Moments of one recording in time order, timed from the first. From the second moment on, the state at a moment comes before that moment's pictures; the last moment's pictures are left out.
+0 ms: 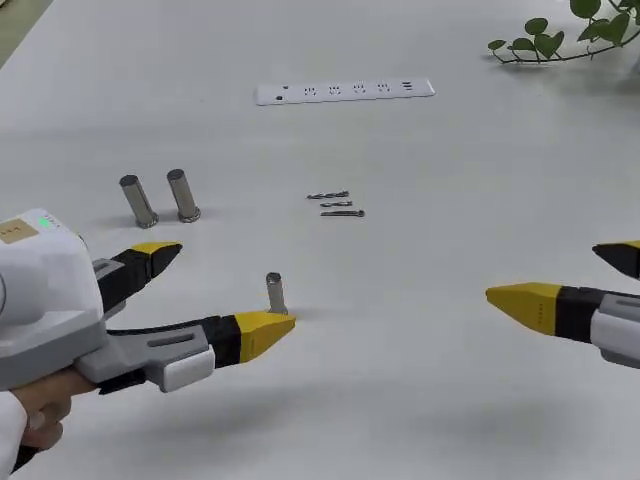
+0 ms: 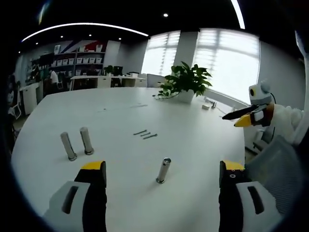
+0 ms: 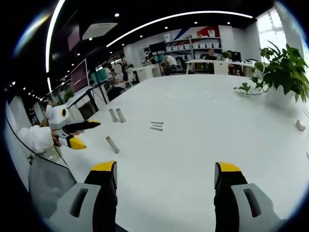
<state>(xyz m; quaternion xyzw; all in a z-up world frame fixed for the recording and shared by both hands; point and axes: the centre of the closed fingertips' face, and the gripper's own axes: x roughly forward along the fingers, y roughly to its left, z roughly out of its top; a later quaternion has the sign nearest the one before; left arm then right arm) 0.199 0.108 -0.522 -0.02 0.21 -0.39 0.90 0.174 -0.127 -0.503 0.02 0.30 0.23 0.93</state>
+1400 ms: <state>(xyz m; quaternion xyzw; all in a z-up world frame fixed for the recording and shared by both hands) 0.158 0.147 -0.493 -0.07 0.20 -0.35 0.91 0.275 -0.064 -0.488 -0.12 0.30 0.41 0.85</state>
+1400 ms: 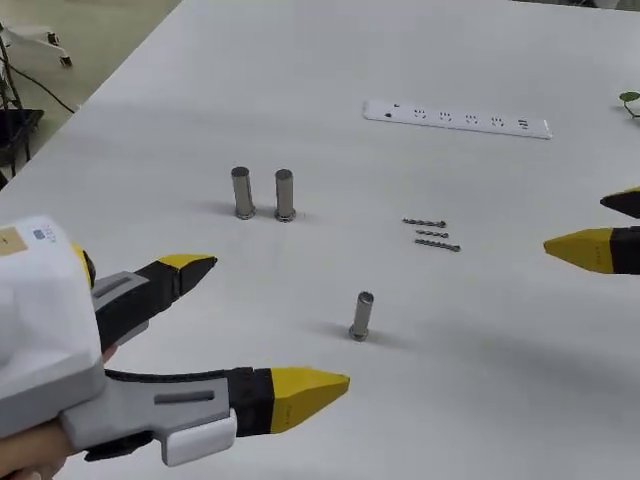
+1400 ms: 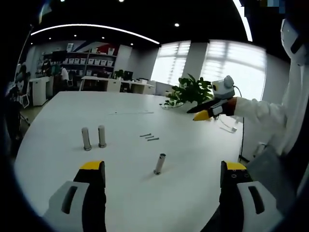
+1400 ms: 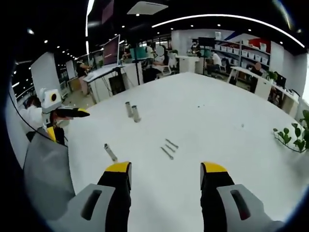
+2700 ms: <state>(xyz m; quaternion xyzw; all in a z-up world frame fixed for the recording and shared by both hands) 0.140 0.179 -0.500 -0.07 0.23 -0.30 0.92 0.350 -0.015 -0.592 -0.27 0.36 0.50 0.74</state>
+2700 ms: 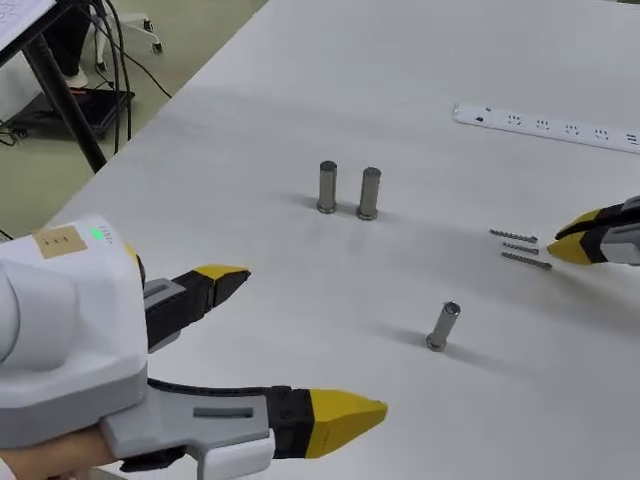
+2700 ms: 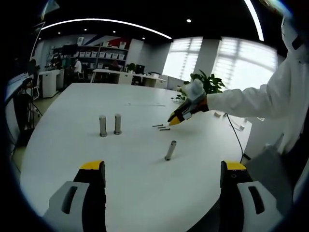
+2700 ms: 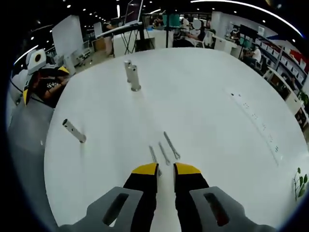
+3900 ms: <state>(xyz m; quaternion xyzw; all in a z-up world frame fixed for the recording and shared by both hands) 0.134 0.177 -0.512 -0.06 0.25 -0.31 0.92 0.359 -0.003 -0.612 -0.36 0.36 0.53 0.68</state>
